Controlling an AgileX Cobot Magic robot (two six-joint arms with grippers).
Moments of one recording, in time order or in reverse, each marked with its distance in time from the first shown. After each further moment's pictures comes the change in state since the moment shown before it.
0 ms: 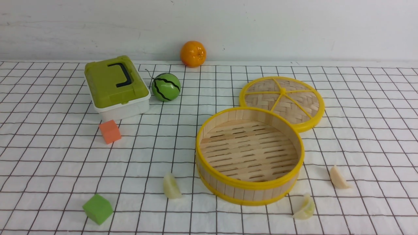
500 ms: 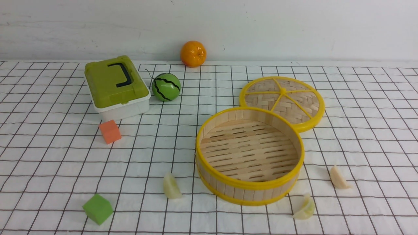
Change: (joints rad) right arm 0.000 0.000 0.000 -0.011 0.000 0.000; left arm 0.000 0.000 0.000 0.000 0.000 0.000
